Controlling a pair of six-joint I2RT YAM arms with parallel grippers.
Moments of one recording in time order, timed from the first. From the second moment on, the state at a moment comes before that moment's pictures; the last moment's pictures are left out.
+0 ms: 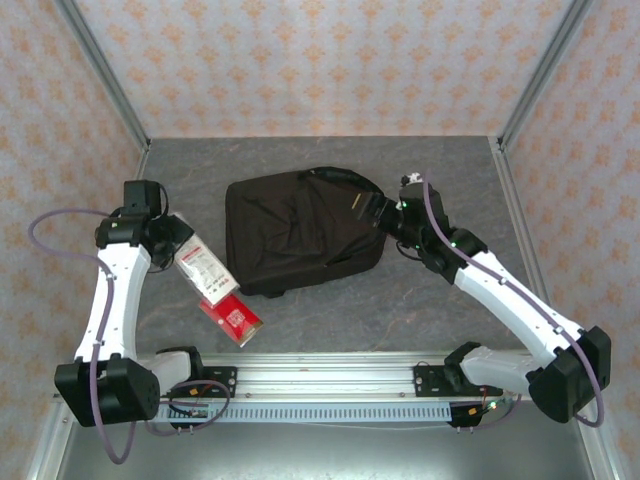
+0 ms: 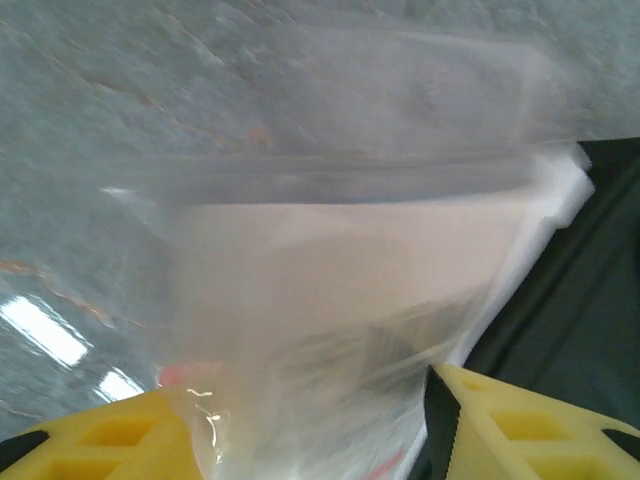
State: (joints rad) left arm 0.18 1.13 1.12 -1.08 0.01 -0.81; right arm 0.56 1.14 0.98 -0.35 -0.04 0.83
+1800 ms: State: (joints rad) left arm 0.25 1.35 0.63 -0.53 0.22 -0.92; right arm 0.76 1.36 0.96 -0.21 -0.20 0.72
